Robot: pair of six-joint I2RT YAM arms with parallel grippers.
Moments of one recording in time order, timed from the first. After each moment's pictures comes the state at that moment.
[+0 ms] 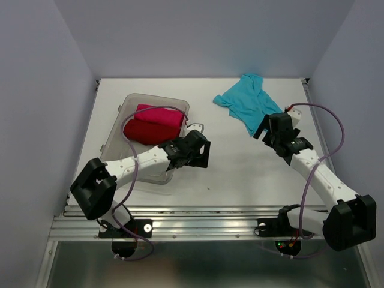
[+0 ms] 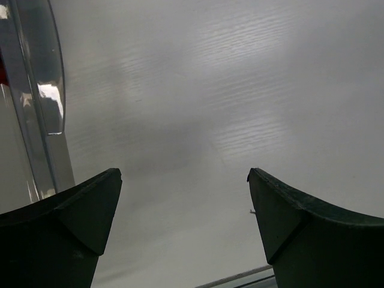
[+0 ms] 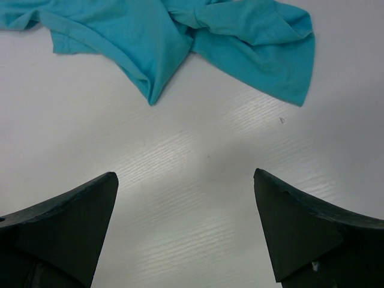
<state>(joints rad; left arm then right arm) -0.93 1.47 1.02 -0.44 -0.29 -0.60 0.27 1.14 0.86 -0.45 0.45 0.62</state>
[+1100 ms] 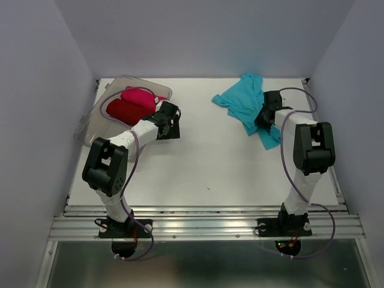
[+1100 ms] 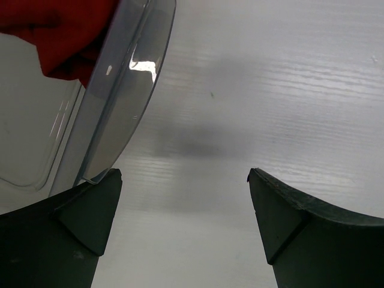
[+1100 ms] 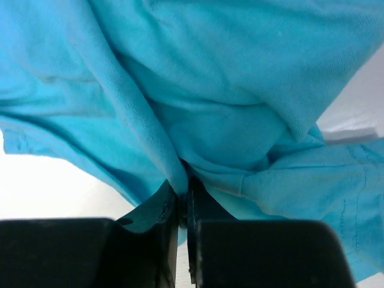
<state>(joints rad) -0.48 1.73 1.19 -0.47 -0.36 -0.45 0.07 1.97 1.34 -0.32 0.14 0.60</state>
